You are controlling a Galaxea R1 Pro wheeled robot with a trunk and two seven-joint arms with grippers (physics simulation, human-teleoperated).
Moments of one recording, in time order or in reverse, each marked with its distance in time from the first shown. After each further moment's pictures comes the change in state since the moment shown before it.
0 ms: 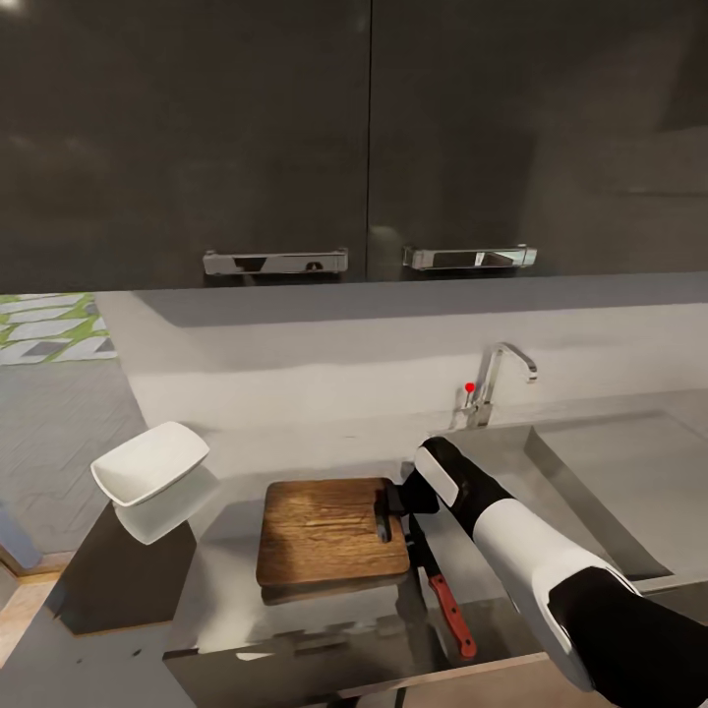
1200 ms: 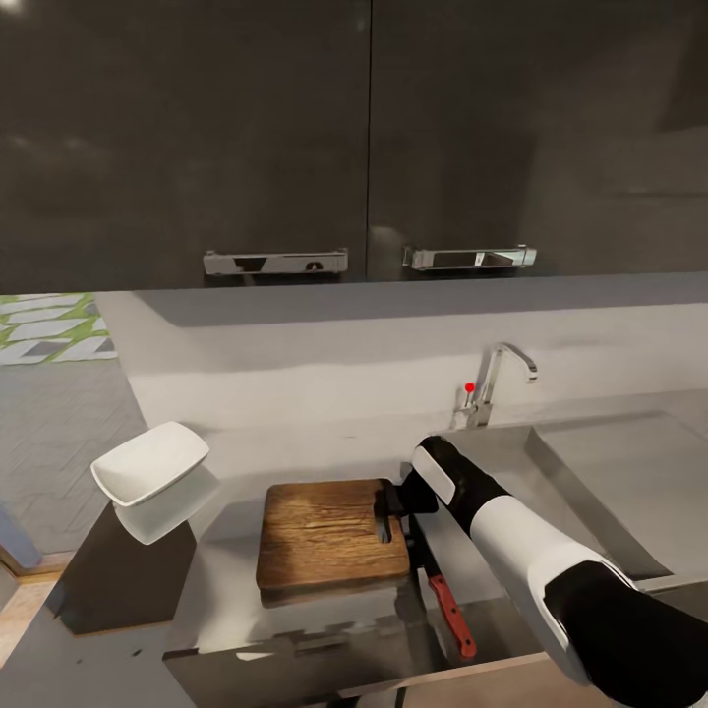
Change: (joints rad) left arm 0.000 0.000 0.000 0.000 0.000 0.000 0.000; right arm -0.017 0.009 0.012 0.031 0.002 0.000 -0.001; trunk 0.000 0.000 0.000
